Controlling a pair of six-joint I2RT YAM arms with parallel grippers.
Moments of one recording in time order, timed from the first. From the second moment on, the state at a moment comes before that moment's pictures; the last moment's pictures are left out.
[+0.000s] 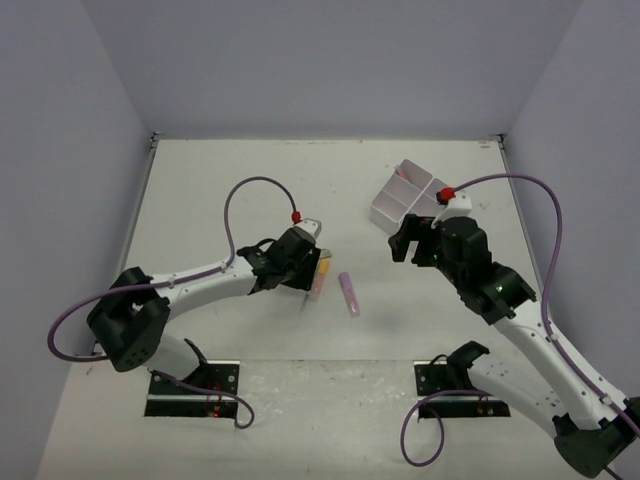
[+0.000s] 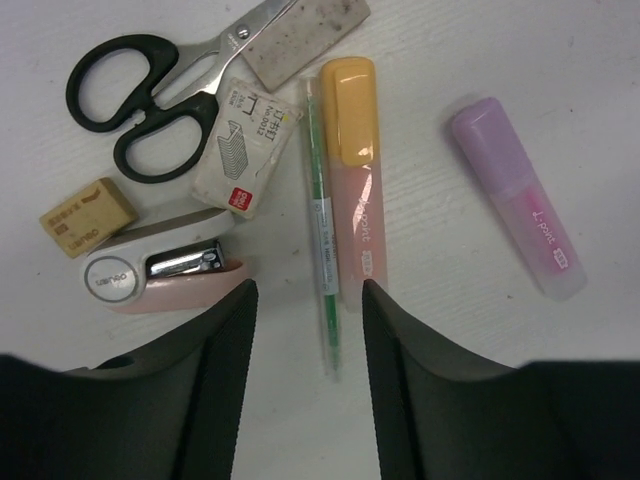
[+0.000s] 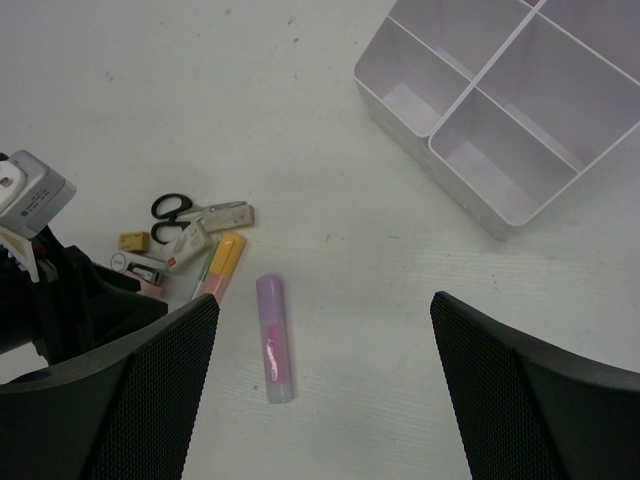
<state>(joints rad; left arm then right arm) -0.83 1.48 0.85 -0.34 -0.17 -0.47 0.56 0.81 0.87 -0.56 0.22 0.47</state>
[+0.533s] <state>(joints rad) -0.84 1.64 0.86 -0.27 -0.17 -0.47 0.56 0.79 0.86 -0.54 0.22 0.46</state>
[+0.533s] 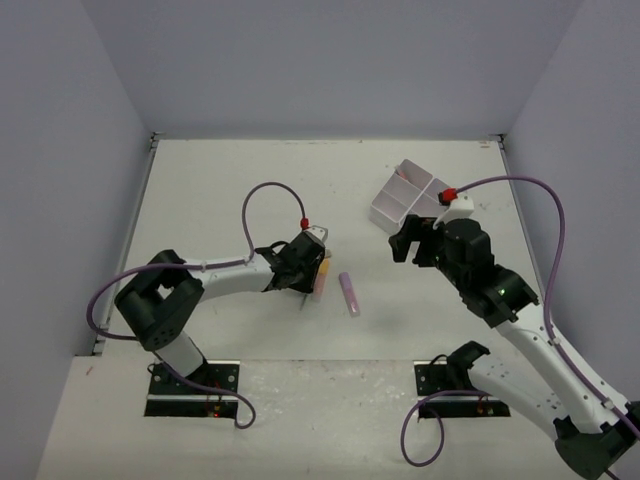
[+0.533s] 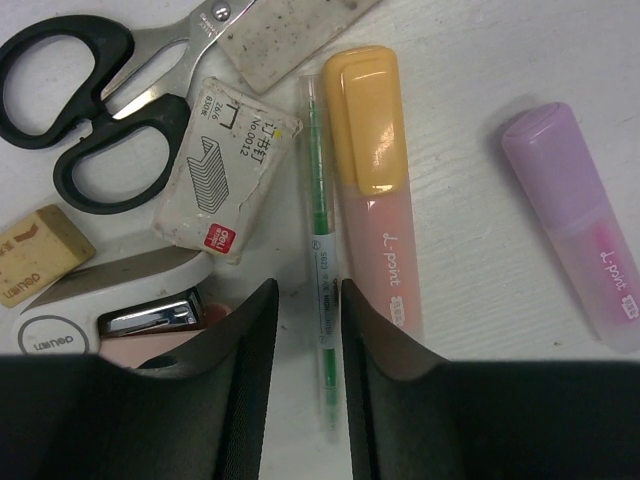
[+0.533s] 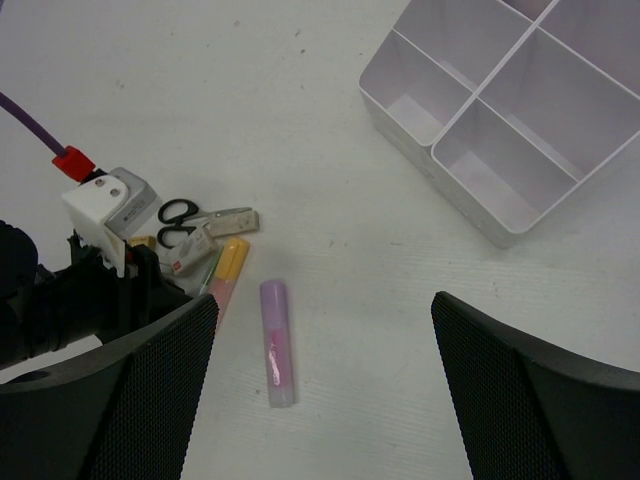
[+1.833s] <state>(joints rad) -0.91 1.22 0.84 -0.36 -0.24 -0.47 0.56 0.65 0.81 -0.44 0.08 0.43</state>
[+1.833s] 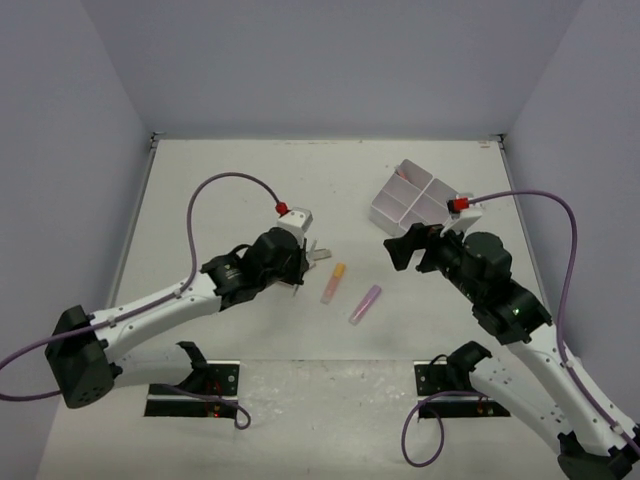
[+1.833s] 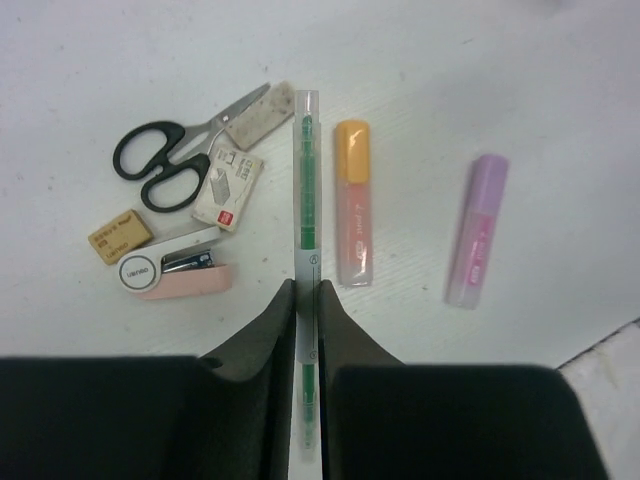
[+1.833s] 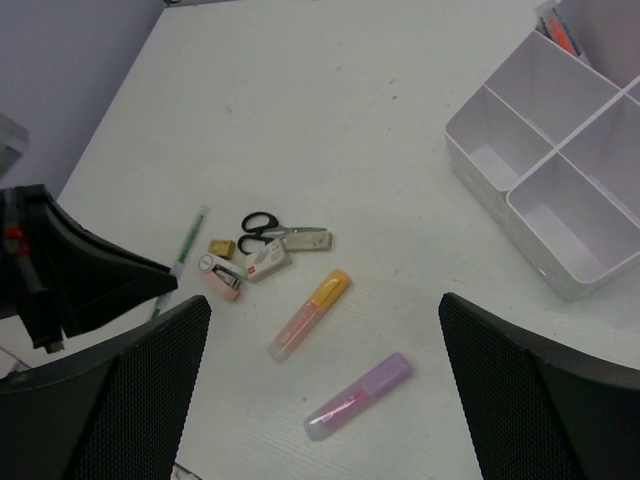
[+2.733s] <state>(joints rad) -0.91 0.72 0.41 0.48 0.28 -0.38 0.71 0.90 0.89 -0.12 -0.45 0.62</state>
